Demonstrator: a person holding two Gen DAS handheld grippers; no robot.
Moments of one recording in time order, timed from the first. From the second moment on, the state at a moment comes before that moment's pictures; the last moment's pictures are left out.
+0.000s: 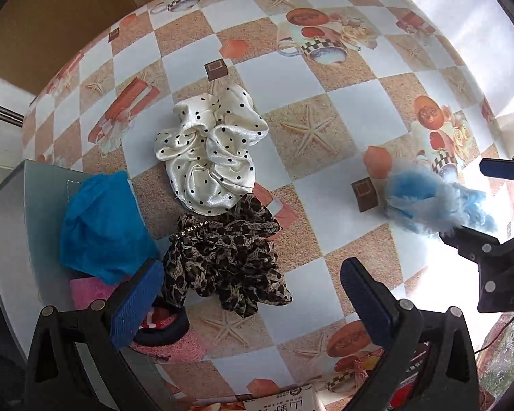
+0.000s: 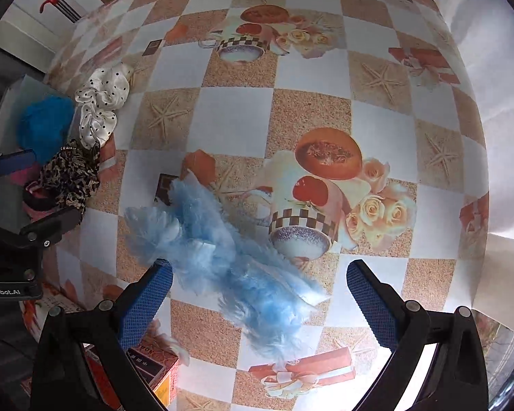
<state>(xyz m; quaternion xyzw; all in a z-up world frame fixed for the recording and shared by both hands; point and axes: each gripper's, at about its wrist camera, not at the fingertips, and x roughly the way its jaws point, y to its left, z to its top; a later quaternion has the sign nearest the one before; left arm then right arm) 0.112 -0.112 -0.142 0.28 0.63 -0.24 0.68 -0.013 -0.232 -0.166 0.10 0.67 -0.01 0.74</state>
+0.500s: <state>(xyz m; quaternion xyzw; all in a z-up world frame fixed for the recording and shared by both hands) 0.116 -0.114 -0.185 0.31 0.67 -0.19 0.65 0.031 -0.226 -0.216 0.05 0.72 -0.01 0.69</state>
